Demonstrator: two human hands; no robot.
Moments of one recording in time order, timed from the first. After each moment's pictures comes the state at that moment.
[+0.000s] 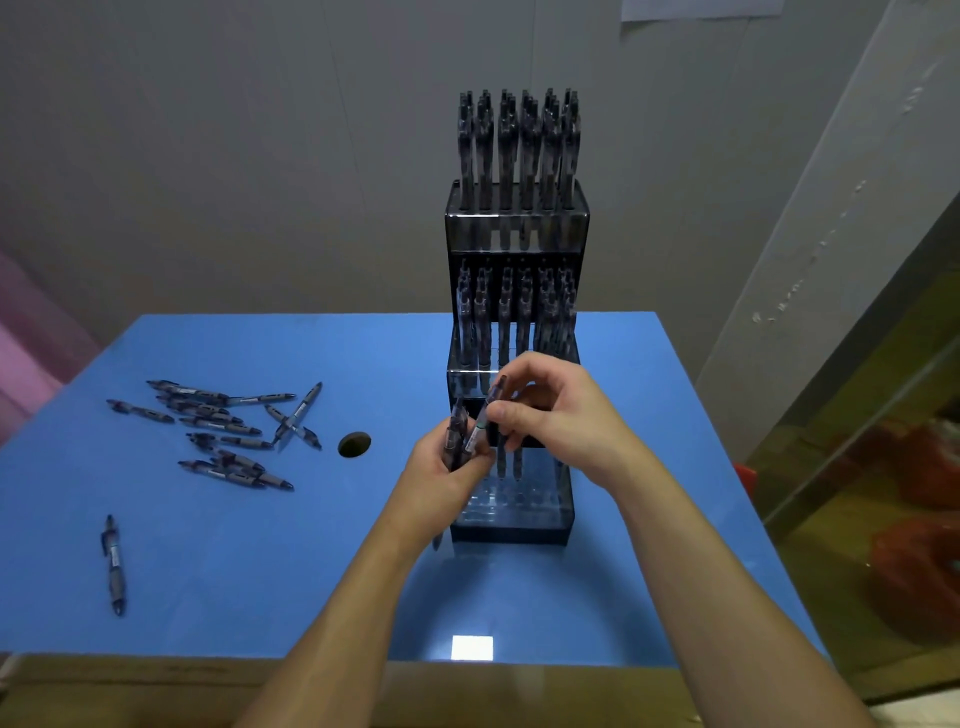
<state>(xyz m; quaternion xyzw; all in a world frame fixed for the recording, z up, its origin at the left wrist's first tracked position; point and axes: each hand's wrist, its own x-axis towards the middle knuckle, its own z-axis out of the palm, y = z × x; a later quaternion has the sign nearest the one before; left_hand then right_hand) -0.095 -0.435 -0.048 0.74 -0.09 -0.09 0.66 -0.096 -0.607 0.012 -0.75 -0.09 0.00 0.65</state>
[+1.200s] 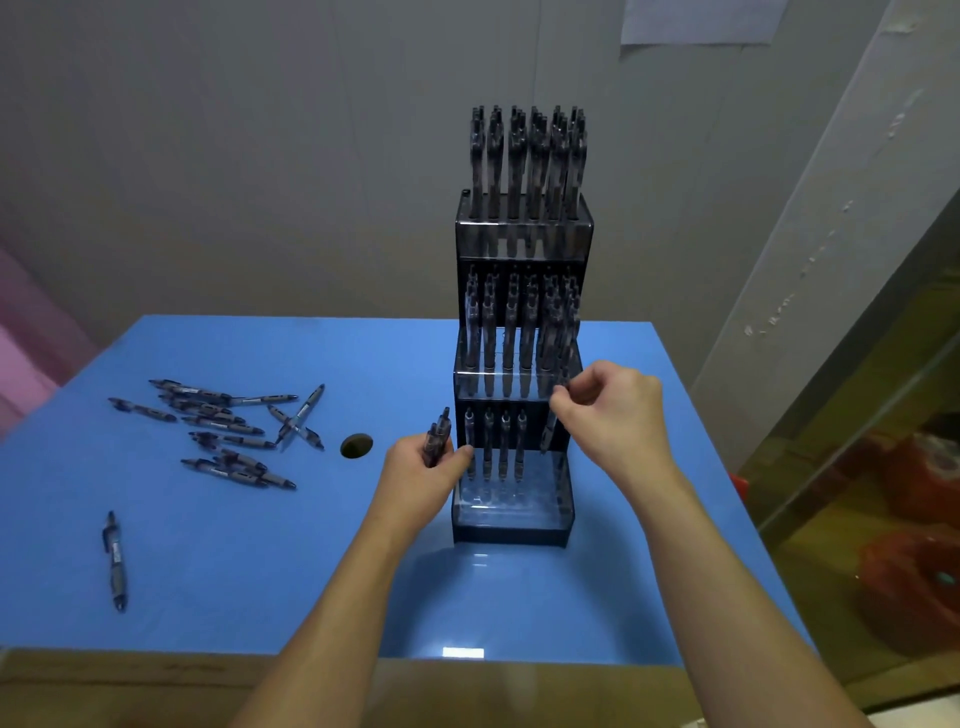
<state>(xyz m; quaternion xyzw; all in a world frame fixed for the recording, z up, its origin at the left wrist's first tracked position) -0.087 -0.415 -0.059 0.80 0.00 -0.06 0.59 -0.105 -0.622 0.013 -0.88 0.15 -0.18 0.41</state>
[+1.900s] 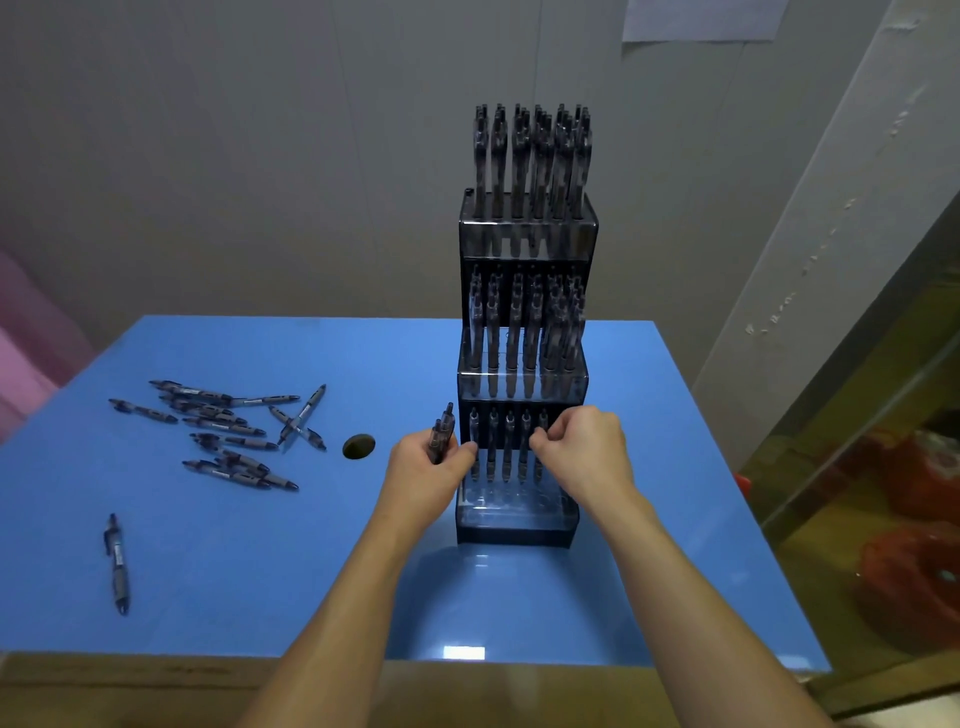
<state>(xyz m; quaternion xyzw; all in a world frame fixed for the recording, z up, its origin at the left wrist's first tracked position) -0.086 -0.418 -0.052 0.81 -0.01 -0.05 0.58 -0.099 -0.600 -0.025 -0.92 0.19 -0.06 0.35</state>
